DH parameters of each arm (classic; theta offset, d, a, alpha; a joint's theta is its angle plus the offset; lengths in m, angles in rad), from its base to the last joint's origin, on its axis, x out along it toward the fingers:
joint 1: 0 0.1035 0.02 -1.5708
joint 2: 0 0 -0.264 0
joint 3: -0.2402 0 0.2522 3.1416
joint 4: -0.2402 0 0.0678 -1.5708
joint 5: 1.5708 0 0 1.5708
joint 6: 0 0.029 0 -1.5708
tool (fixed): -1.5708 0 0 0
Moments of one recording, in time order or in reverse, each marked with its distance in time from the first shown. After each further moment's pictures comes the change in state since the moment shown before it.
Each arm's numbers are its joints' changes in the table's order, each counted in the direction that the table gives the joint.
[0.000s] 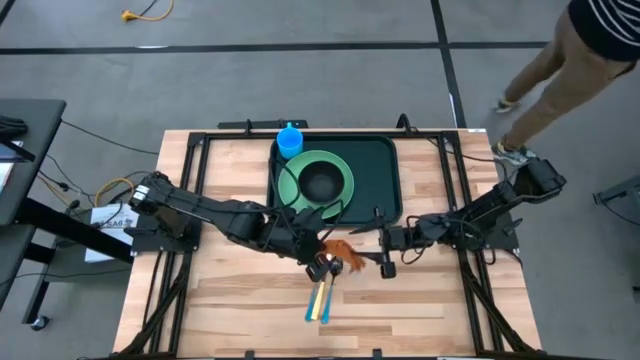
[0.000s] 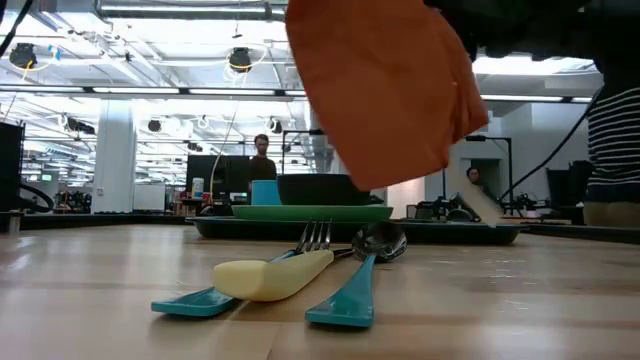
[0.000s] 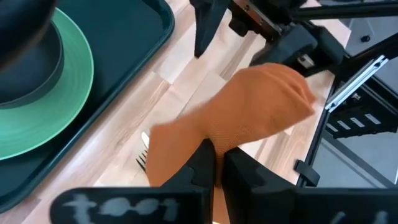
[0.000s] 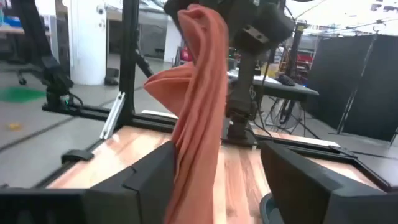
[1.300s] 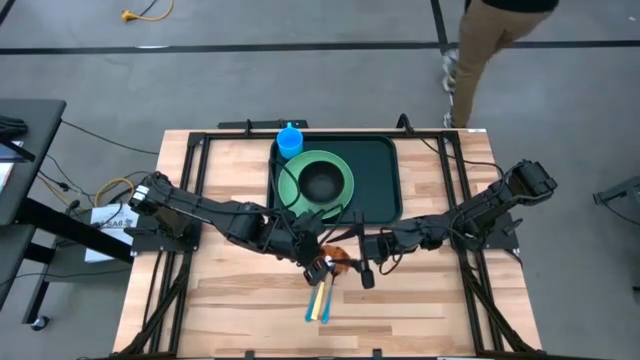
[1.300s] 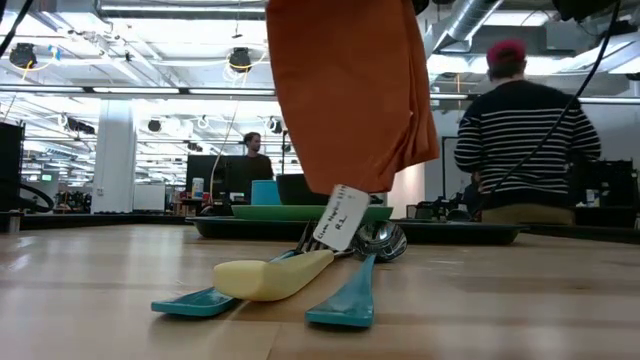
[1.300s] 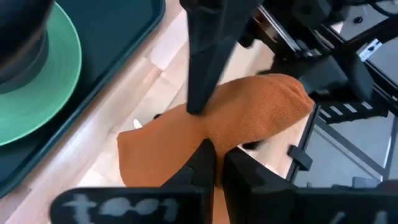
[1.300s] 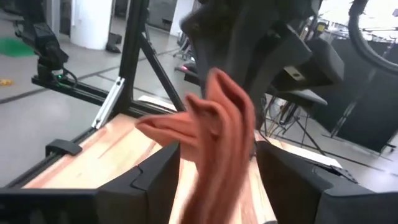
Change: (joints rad) left arm -0.011 0.000 0.000 -0.012 -0.057 -0.003; right arm 0.008 0.088 -0.349 -0.368 -0.002 -0.122
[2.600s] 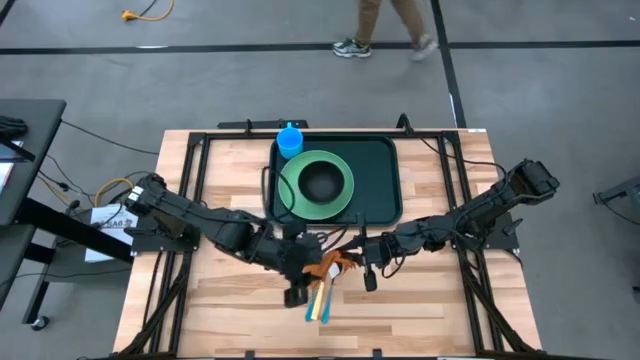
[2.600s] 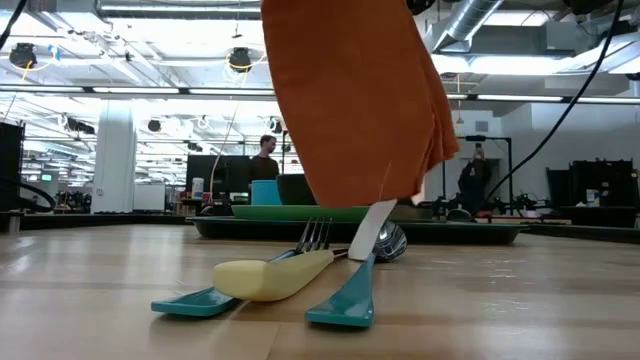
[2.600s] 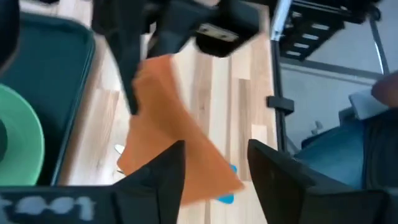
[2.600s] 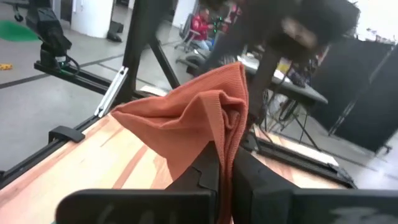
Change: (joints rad) left arm -0.074 -0.026 -0.004 0.051 -0.083 0.419; right arm 0.027 -0.022 0.000 -0.057 -0.025 -0.028
